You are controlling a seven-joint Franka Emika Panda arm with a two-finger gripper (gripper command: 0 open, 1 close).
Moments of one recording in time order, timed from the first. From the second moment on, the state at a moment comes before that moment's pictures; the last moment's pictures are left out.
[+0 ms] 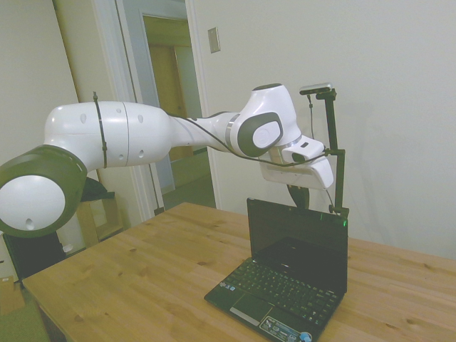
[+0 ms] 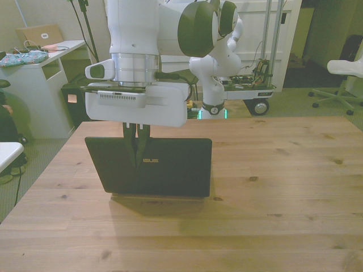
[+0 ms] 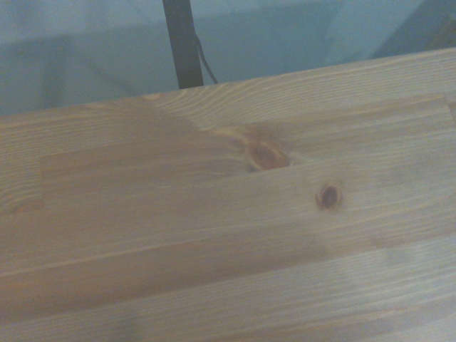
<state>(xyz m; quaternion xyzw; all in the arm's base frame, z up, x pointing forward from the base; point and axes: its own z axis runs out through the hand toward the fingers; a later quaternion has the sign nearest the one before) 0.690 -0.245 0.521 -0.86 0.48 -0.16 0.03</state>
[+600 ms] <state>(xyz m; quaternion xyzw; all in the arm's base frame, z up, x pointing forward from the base) 0.655 -0.208 0.525 -0.85 0.51 -0.12 0.04</state>
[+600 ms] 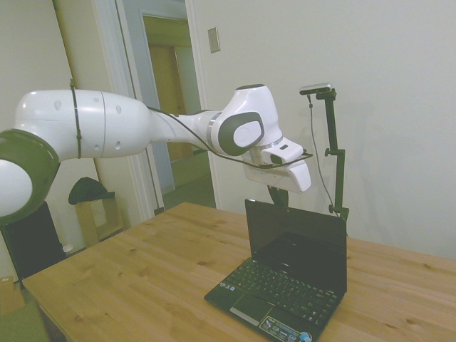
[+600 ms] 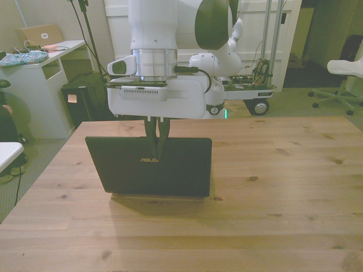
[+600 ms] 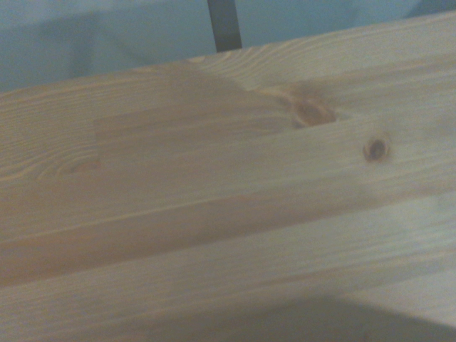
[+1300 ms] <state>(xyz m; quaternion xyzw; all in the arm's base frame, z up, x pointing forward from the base) 0.565 -0.219 0.474 -0.83 0.55 -0.04 0.01</state>
